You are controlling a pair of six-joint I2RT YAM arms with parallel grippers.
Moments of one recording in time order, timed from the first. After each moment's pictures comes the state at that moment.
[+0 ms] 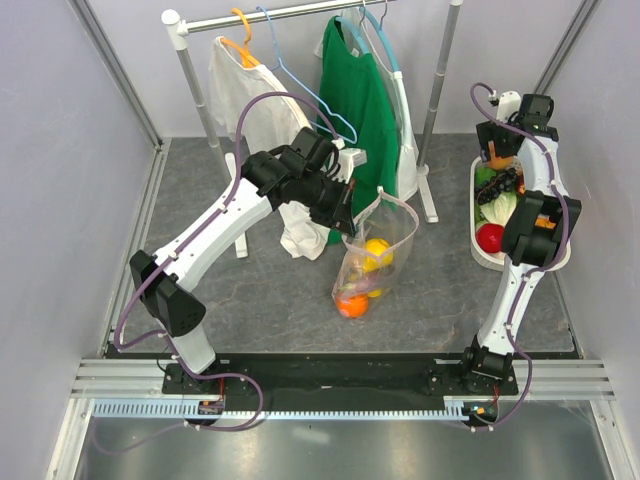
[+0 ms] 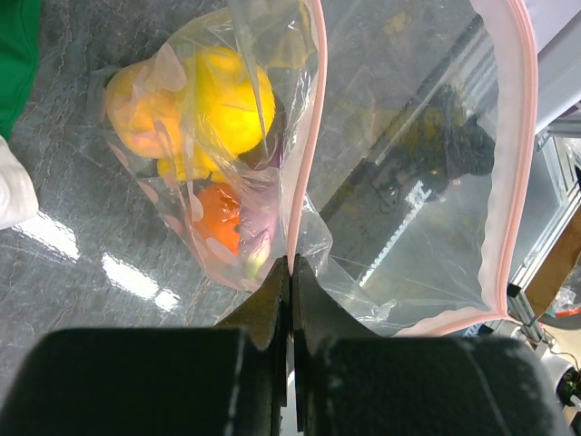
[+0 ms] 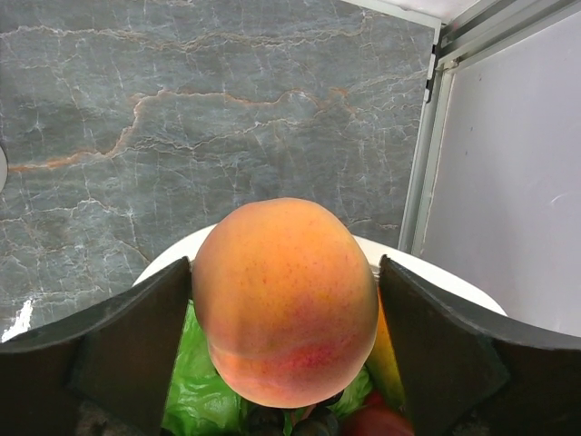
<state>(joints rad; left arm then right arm) -0.73 1.73 1.87 -1.04 0.45 -0.28 -0.27 2.29 2.13 -0.58 -0.16 -0.45</state>
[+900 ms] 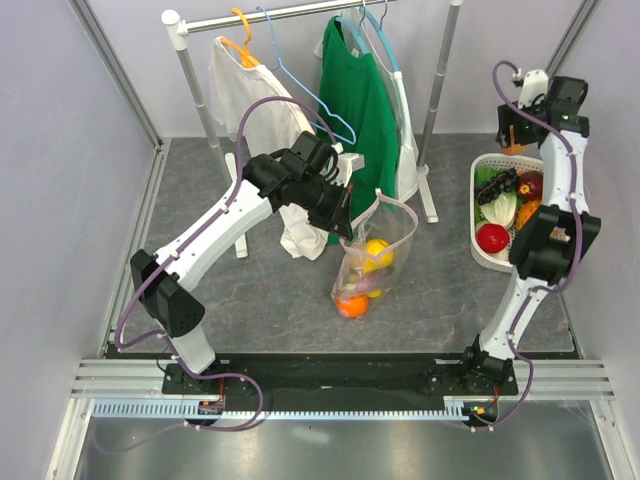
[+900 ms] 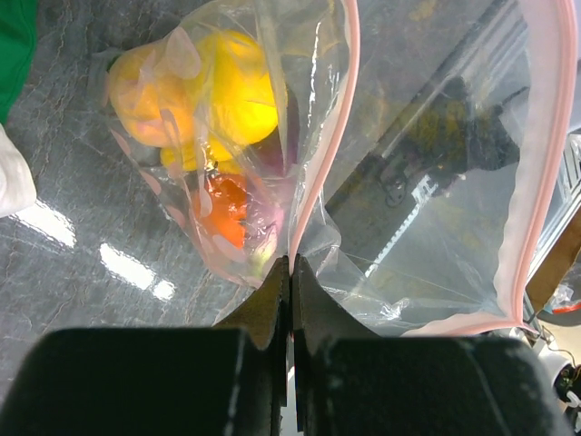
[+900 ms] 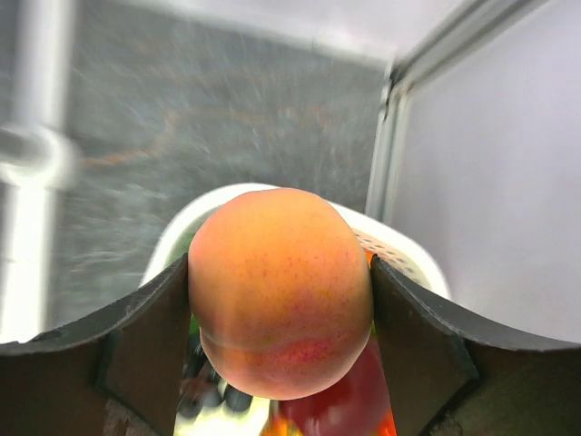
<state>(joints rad) -0.72 1.72 1.83 -1.03 0.46 -0.28 -0.31 2.12 2.13 -0.68 -0.24 -0.44</state>
